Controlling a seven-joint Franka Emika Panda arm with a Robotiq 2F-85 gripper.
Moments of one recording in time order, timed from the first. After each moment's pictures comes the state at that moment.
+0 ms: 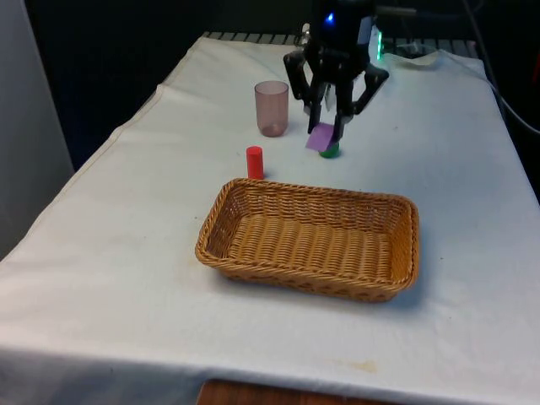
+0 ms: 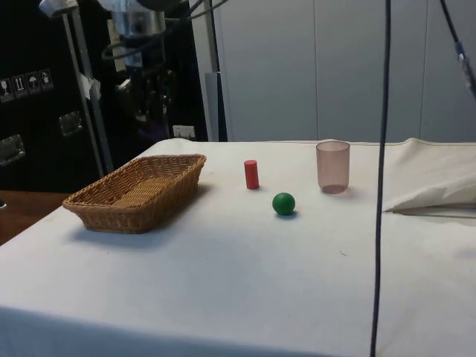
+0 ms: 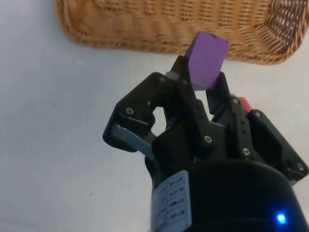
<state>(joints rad) 0.22 0.41 -0.23 -1.79 -0.02 2.30 0.34</state>
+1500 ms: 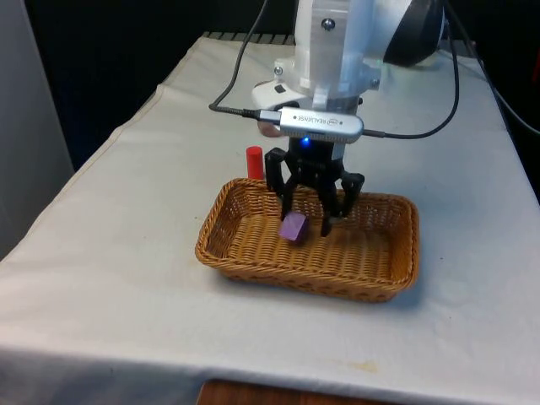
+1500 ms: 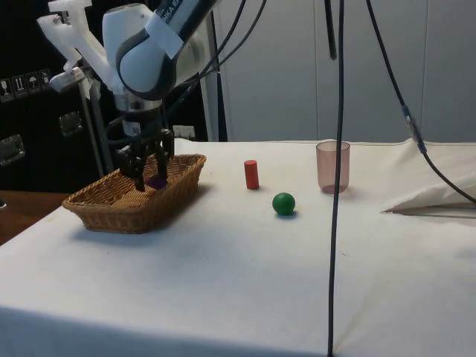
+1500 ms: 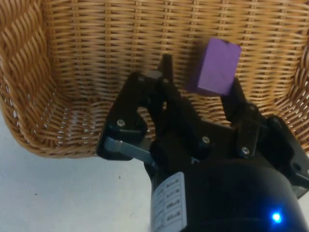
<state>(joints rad) 0.21 0.75 -0.26 -1.61 0.10 2.44 0.28</state>
